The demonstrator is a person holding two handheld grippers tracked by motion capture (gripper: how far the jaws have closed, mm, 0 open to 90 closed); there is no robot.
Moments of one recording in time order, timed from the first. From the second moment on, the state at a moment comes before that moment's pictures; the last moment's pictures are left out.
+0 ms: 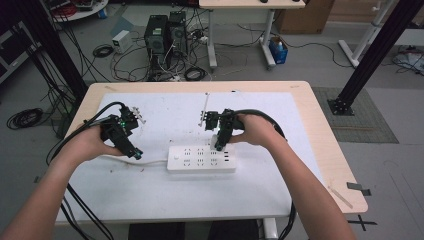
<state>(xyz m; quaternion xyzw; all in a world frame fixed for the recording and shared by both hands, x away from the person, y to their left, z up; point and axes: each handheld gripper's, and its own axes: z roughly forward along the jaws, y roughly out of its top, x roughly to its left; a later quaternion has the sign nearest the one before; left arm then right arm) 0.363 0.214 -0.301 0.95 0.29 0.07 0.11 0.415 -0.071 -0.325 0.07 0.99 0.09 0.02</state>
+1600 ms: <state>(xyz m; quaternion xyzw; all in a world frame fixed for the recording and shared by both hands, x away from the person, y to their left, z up) 0.370 0.196 -0.323 0.95 0.27 0.05 0.12 0.417 -0.046 -0.362 -0.02 1.00 0.06 0.03</state>
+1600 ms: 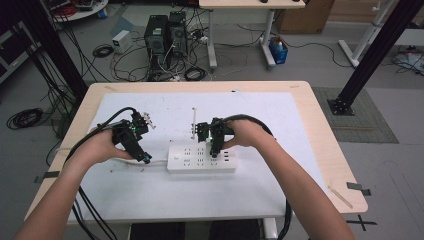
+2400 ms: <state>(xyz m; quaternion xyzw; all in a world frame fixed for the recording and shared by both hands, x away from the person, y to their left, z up) 0.387 0.206 -0.313 0.94 0.31 0.08 0.13 0.412 -0.236 -0.305 0.53 0.83 0.14 0.05</state>
